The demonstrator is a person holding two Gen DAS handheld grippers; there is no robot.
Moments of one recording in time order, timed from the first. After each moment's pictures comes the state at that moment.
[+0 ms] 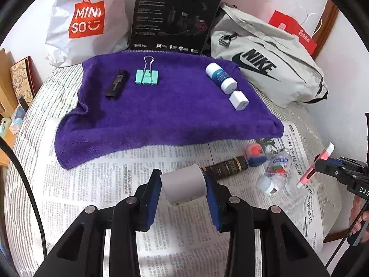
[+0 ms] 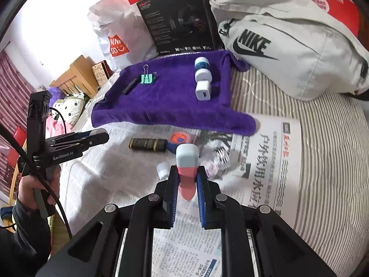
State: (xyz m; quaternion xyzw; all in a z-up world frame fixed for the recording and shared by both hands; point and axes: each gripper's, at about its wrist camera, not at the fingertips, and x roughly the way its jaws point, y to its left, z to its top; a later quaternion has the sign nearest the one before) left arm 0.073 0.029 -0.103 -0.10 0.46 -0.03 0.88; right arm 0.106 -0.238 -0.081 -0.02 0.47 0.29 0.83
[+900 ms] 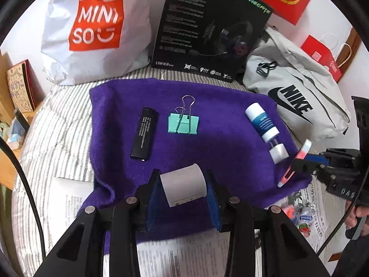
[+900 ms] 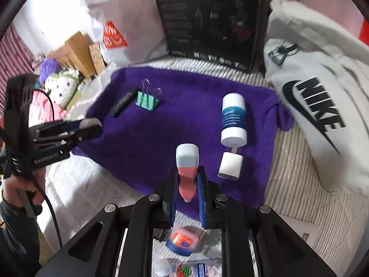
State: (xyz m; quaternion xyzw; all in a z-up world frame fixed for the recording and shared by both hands) left arm 0.176 0.100 -0.103 -0.13 0.45 -0.01 0.88; right arm 0.235 -0.112 -0.093 -0.13 0.50 0.30 0.80
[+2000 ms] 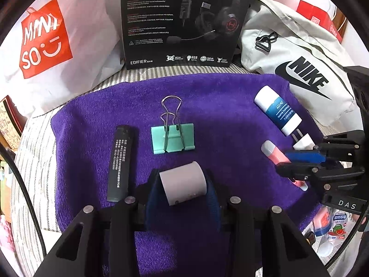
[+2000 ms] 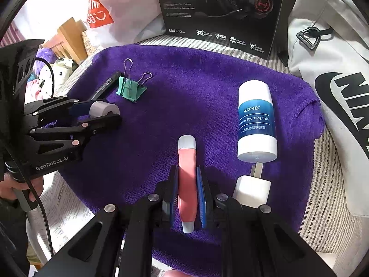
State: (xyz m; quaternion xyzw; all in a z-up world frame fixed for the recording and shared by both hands) left arm 0.227 0.074 -0.137 -0.03 0.46 -0.03 0.89; right arm 0.266 -0.084 -0.143 -0.14 0.51 0.31 0.79
